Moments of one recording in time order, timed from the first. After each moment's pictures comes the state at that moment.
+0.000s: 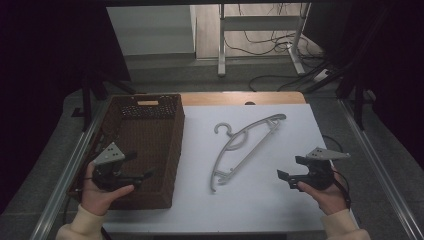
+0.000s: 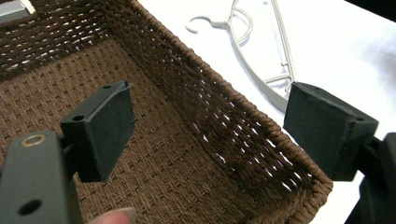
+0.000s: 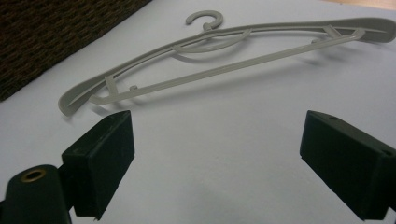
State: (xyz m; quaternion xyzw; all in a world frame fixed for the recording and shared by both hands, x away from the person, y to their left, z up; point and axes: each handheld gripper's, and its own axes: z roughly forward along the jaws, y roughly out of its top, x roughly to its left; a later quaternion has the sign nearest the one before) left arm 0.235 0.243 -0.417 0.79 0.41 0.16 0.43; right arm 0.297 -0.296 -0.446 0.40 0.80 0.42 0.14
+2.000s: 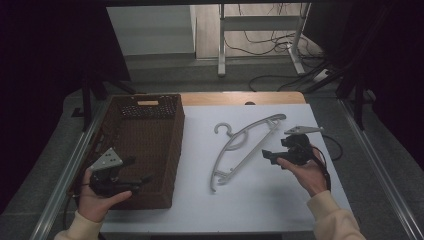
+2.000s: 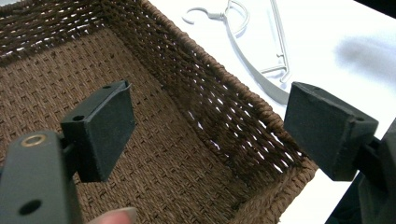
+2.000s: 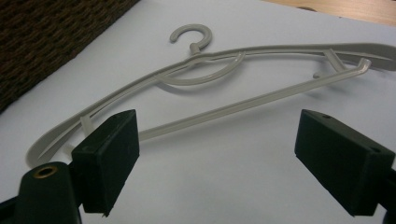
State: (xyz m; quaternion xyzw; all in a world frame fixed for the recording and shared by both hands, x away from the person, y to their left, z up) left arm 0.223 0.246 -0.422 0.79 0.42 0.15 0.43; right arm 0.353 -0.245 -0.428 0.43 0.80 0.38 0.15
